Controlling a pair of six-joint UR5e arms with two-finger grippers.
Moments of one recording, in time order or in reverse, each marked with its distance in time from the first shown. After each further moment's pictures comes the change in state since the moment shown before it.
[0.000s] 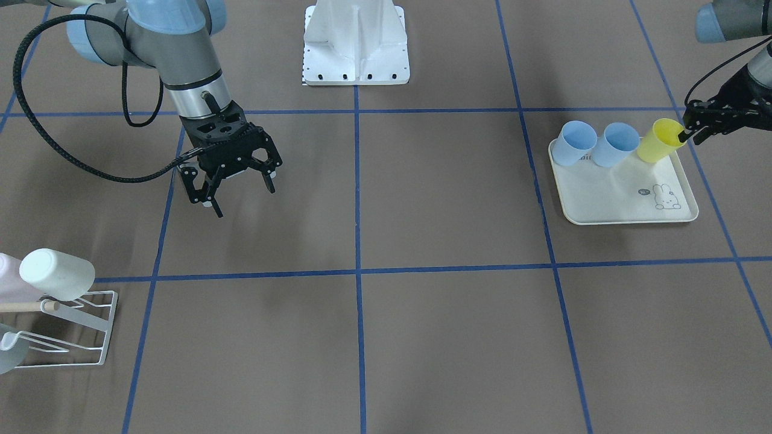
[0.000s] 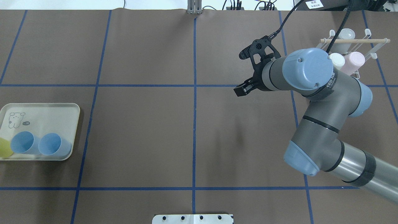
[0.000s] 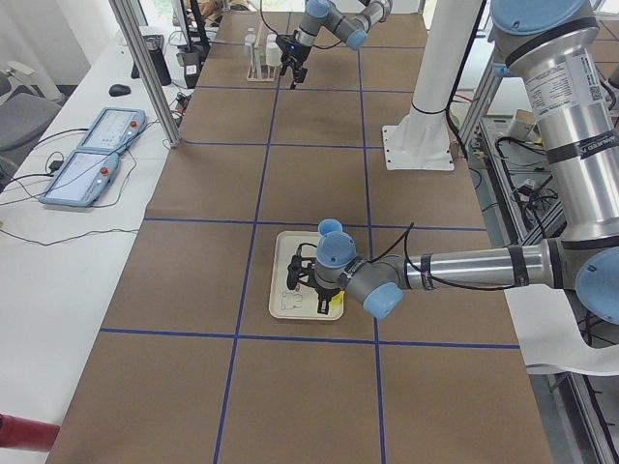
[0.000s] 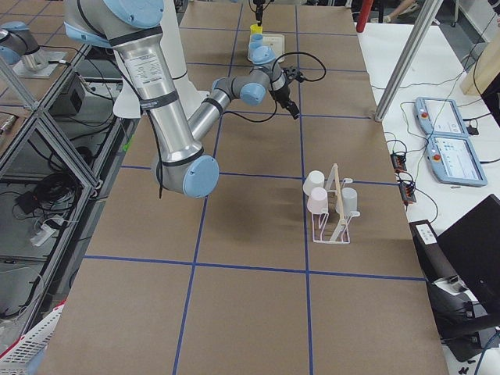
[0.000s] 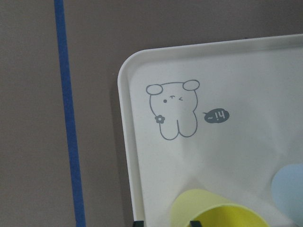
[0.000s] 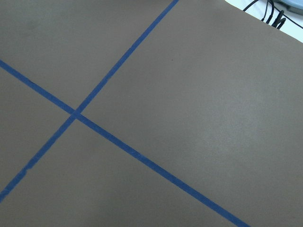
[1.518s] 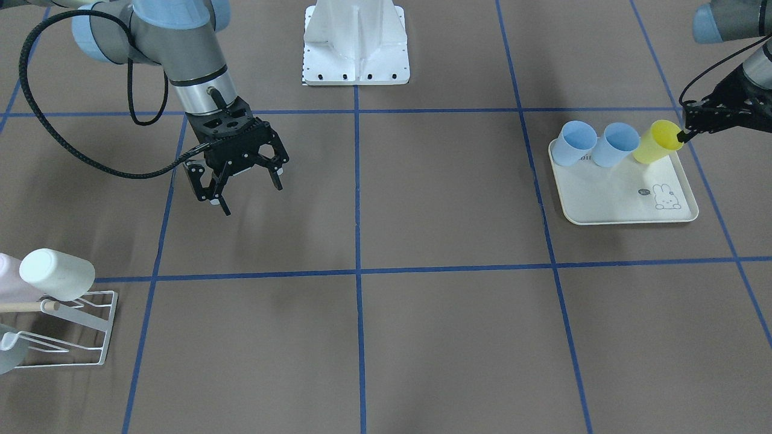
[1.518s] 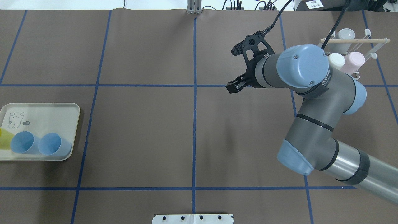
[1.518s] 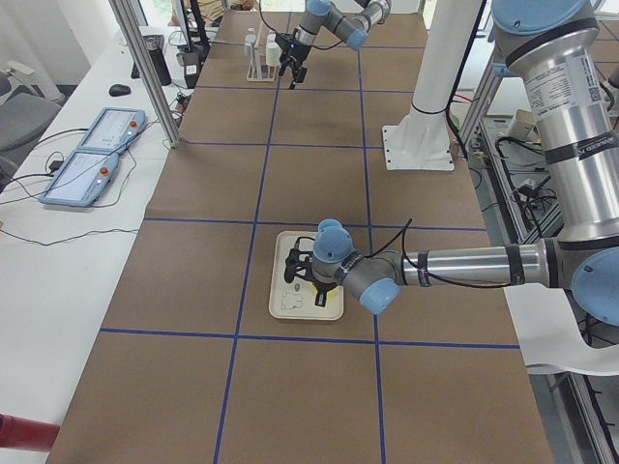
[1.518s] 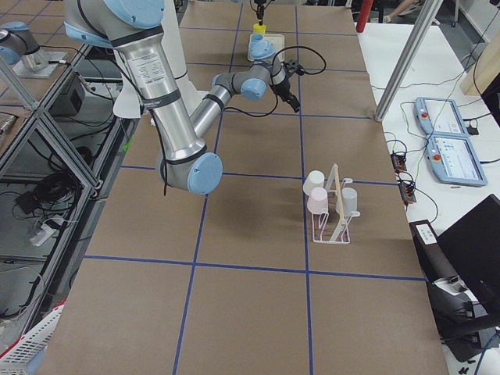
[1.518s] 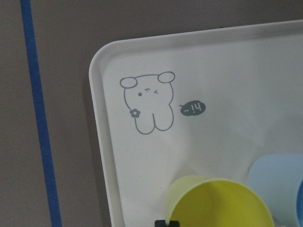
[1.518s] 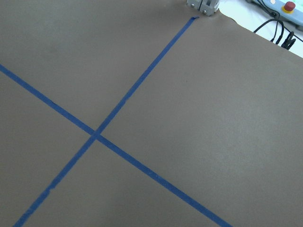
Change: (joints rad) left arm -0.038 -0.030 -0.022 0.027 -0.016 0.007; right arm -0.004 0.052 -0.002 0.009 -0.014 0.000
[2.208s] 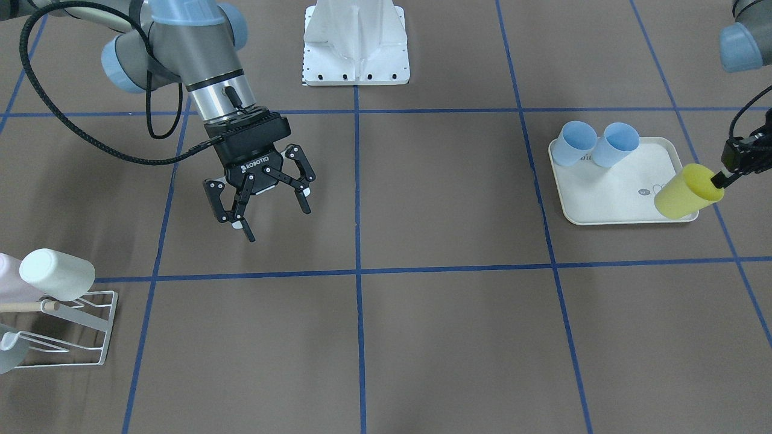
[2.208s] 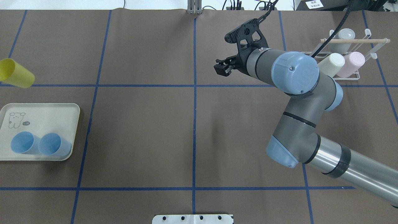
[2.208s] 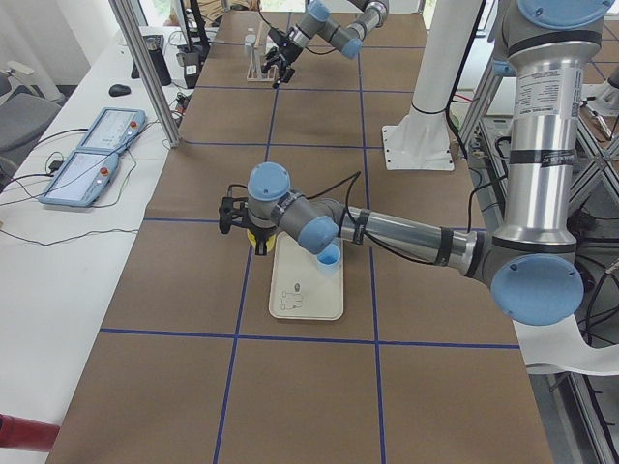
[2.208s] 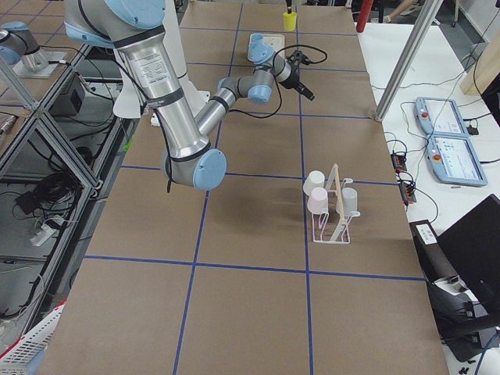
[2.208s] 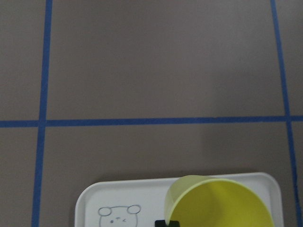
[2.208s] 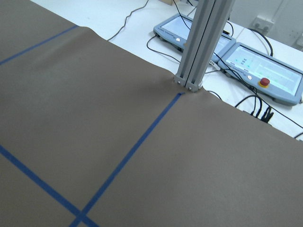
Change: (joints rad) left arm -0.166 -0.385 -0.040 0.344 -0.095 -0.219; right arm -0.010 0.028 -0.182 0.442 -0.210 -0.004
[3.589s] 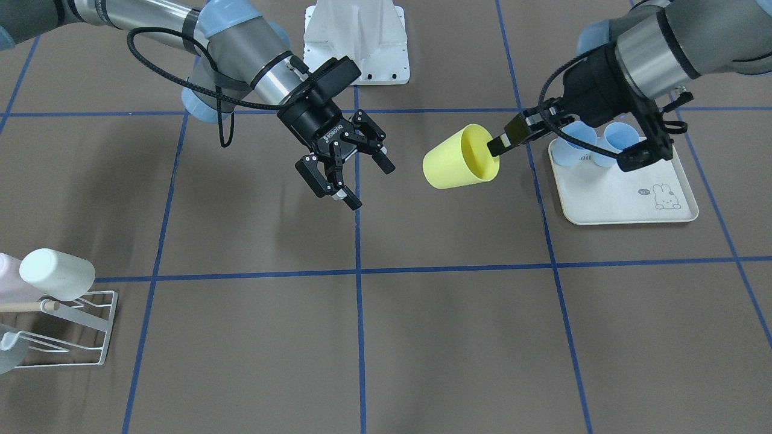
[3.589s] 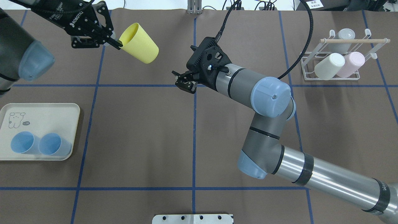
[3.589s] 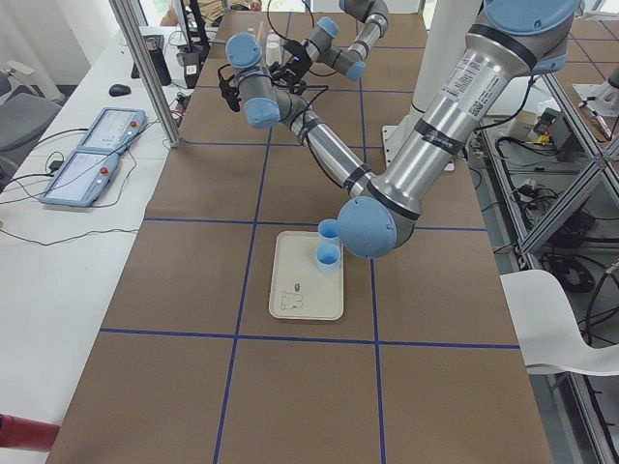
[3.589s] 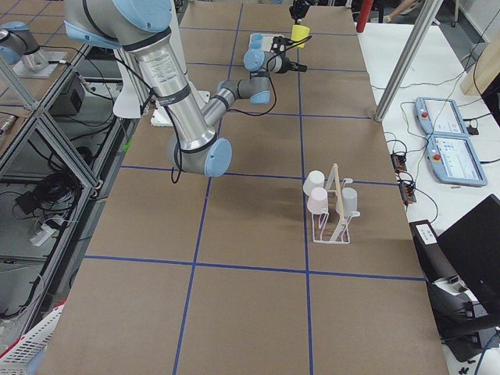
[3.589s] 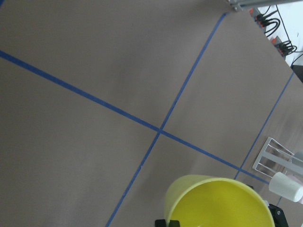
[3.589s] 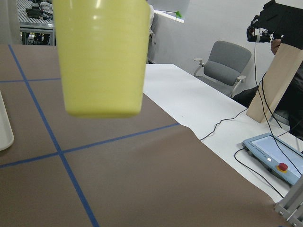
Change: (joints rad) left arm 0.257 -0.517 0.042 -0.094 -0.212 -1.002; right arm -0.114 0.116 -0.126 0.395 -0.027 -0.342
